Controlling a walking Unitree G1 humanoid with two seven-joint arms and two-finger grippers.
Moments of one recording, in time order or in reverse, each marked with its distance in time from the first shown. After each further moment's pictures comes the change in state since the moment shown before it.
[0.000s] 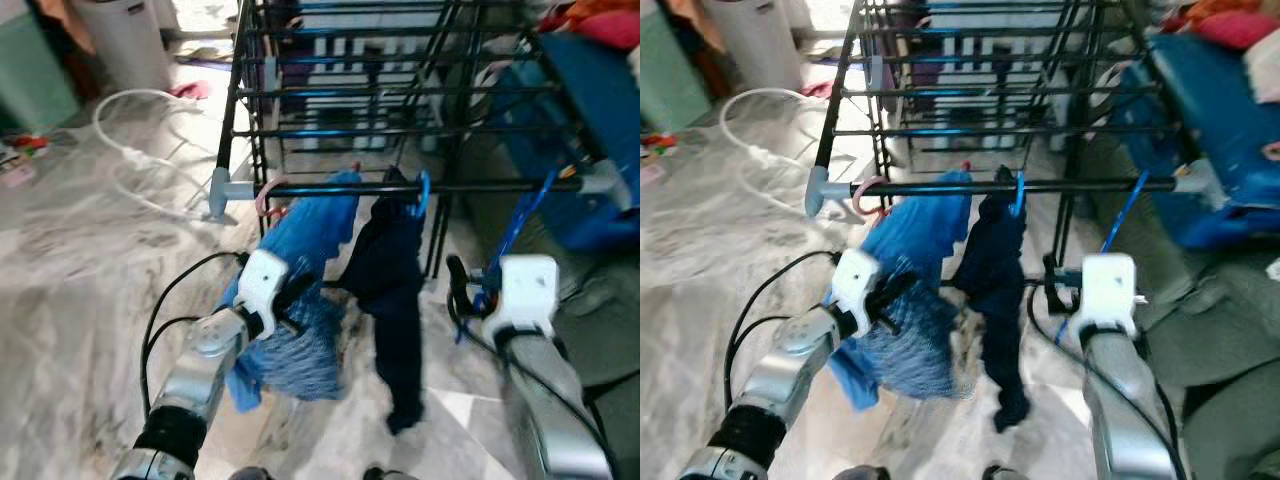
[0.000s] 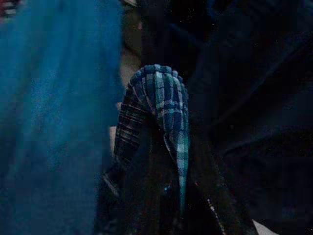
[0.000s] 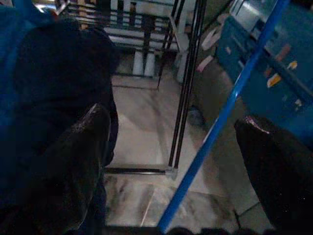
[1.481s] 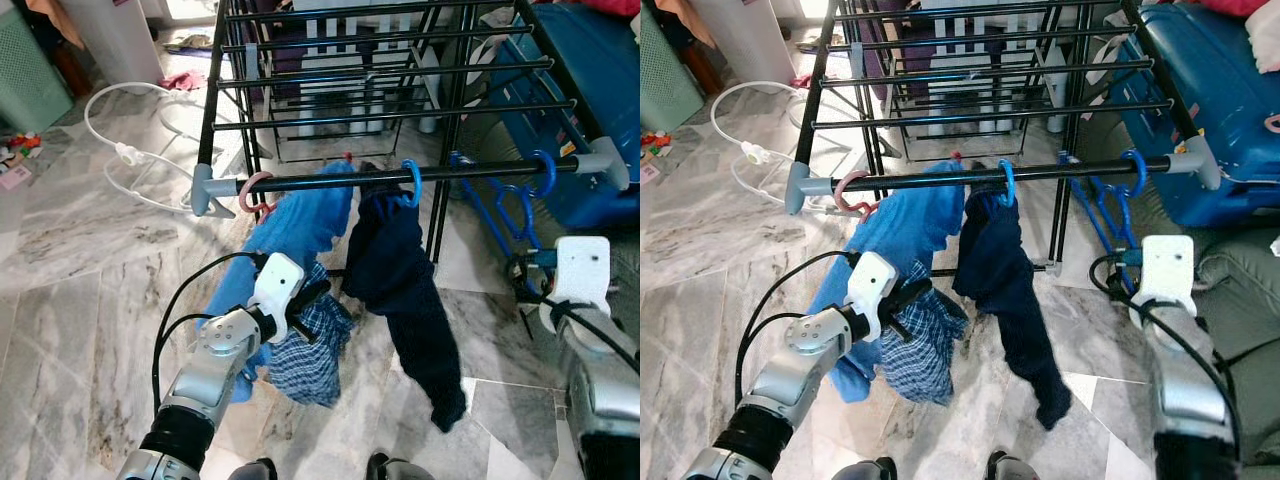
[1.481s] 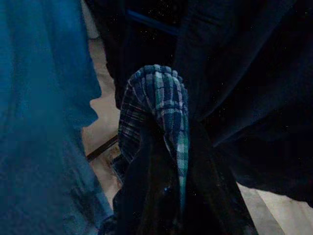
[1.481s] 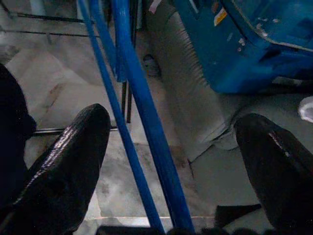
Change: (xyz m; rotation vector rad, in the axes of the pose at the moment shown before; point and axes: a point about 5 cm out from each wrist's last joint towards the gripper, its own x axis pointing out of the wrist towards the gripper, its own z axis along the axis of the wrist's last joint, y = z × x) left arm 0.006 -0.011 0.005 0.042 0.039 -0.062; right arm 0.033 -0.072 -0.008 -0.060 0.172 -0.145
